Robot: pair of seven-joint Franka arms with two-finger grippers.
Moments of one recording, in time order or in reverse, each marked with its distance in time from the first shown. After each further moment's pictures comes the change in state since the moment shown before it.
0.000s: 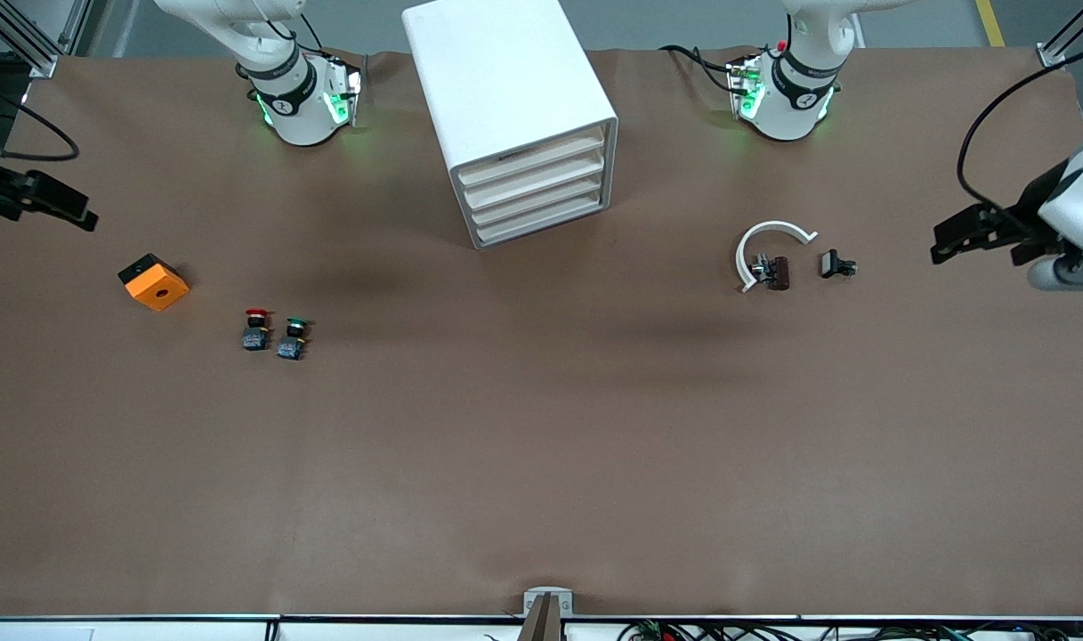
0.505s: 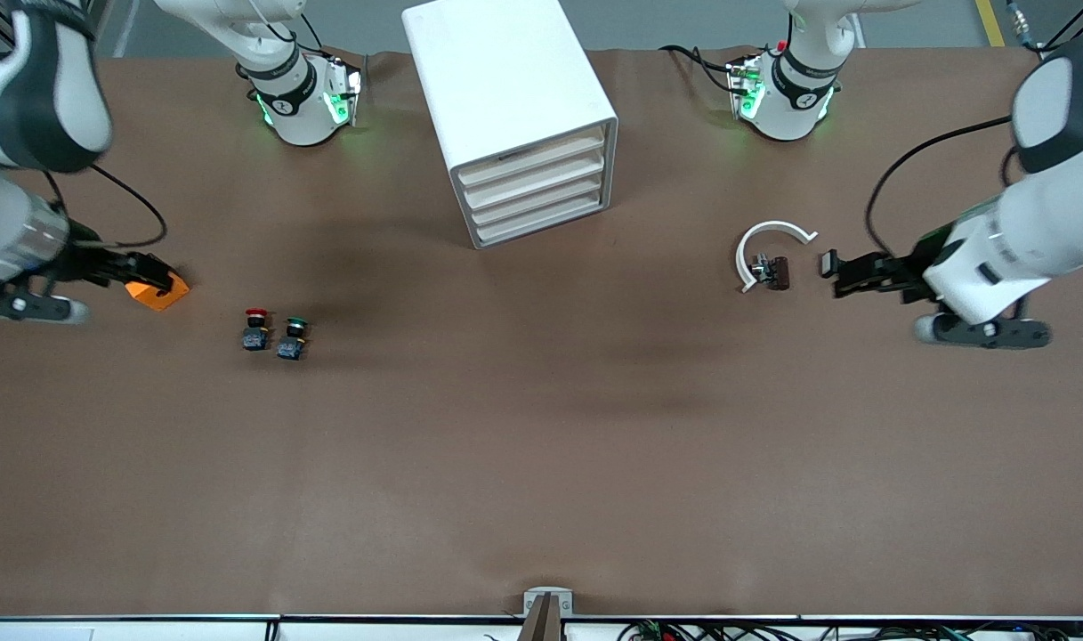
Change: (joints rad) left arm -0.107 0.123 -0.025 0.018 -0.139 0.076 -0.163; right arm -0.012 0.062 -0.001 -0.371 -0.003 0.459 -0.096
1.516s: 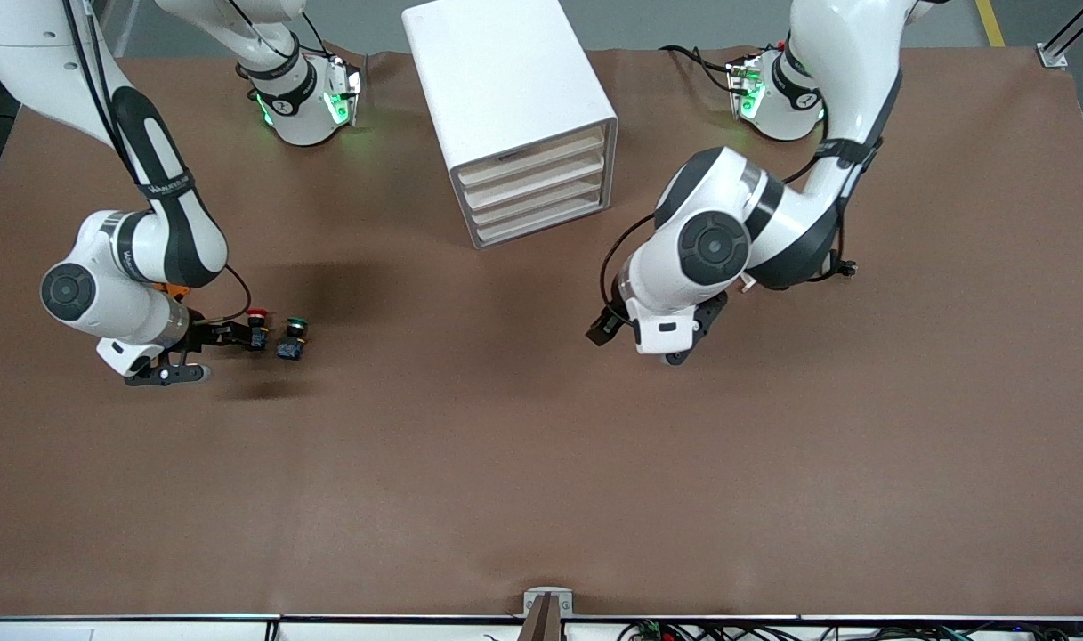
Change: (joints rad) left arm -0.441 0.327 -0.006 0.028 -0.097 0.278 -1.375; right arm -0.017 0.382 0.006 -0.095 -0.002 0.439 -0.169
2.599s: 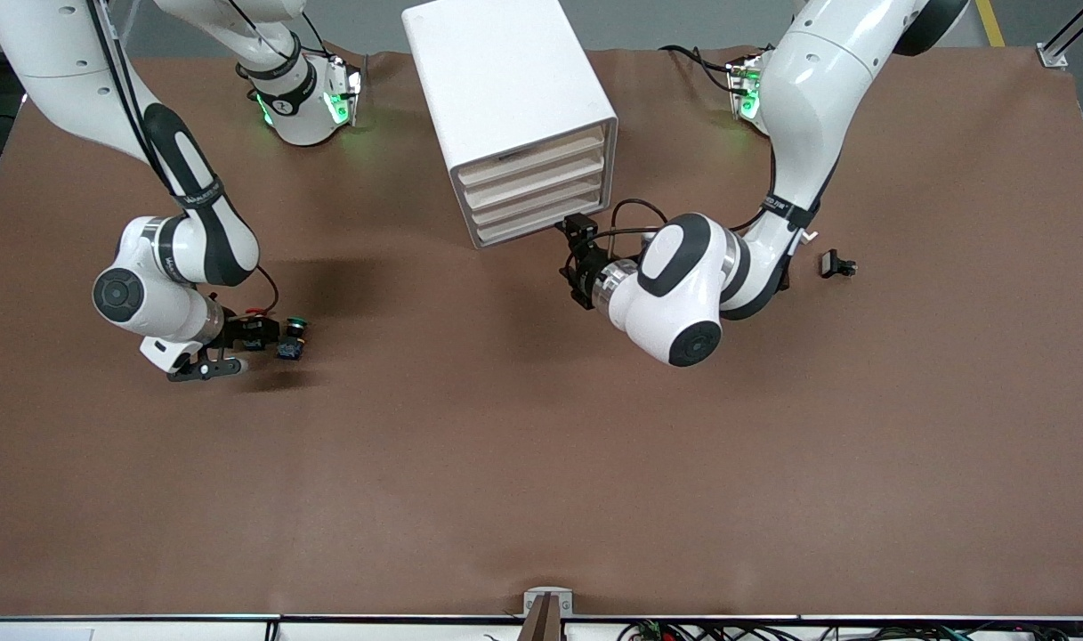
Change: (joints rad) left arm 0.010 0.150 0.012 0.028 -0.471 -0.309 -0.687; right arm 0.026 0.036 0.012 -0.064 0.000 0.081 -0.031
